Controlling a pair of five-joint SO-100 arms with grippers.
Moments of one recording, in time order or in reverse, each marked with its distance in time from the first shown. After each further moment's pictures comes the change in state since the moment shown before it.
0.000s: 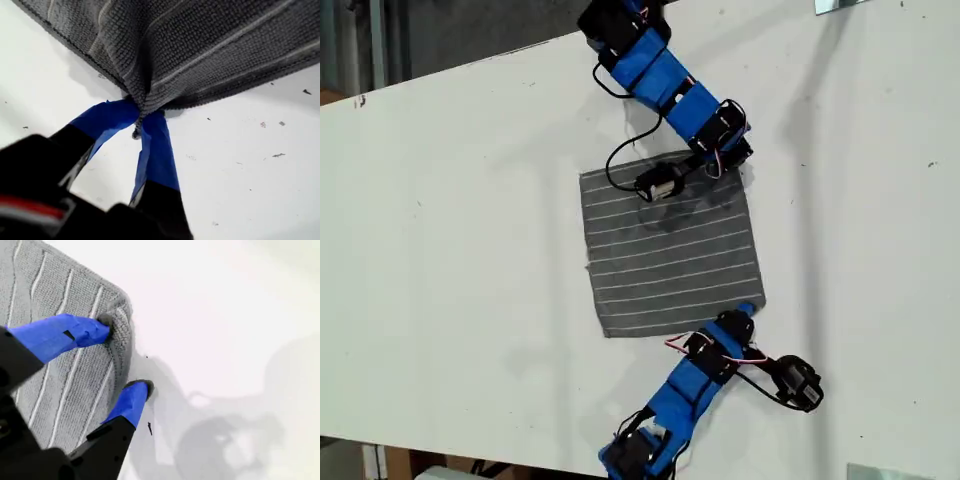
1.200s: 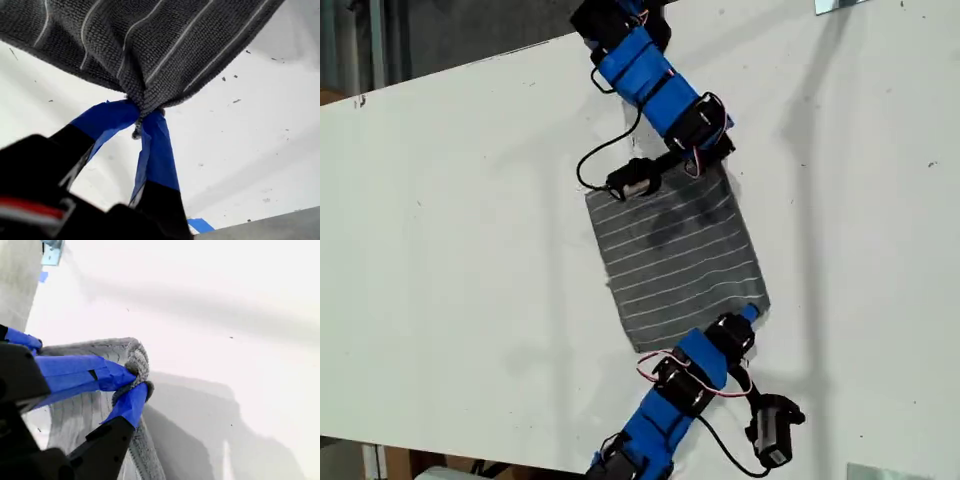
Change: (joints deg) arm 0 -0.3 13.7 -5.8 -5.4 23.0; arm 1 2.9 6.8 -22.1 26.7 -1.1
